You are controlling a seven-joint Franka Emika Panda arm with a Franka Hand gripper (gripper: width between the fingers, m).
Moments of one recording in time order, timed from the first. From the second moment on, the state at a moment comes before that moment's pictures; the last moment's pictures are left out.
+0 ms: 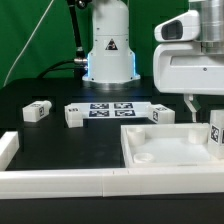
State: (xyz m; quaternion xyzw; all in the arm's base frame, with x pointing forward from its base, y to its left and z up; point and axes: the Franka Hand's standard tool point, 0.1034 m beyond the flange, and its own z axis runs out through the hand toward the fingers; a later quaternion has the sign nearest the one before) arm 0.620 0.124 0.078 -0.97 0.25 0.01 0.05
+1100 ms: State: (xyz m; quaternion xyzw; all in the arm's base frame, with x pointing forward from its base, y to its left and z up) arm 0.622 0.121 0.078 -0.99 -0.12 -0.02 0.01
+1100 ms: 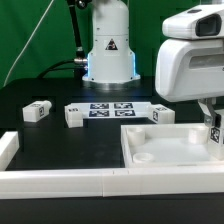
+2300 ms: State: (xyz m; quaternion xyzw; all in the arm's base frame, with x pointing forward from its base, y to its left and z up) arm 0.621 0.121 0.076 -0.79 0.61 0.00 0.04
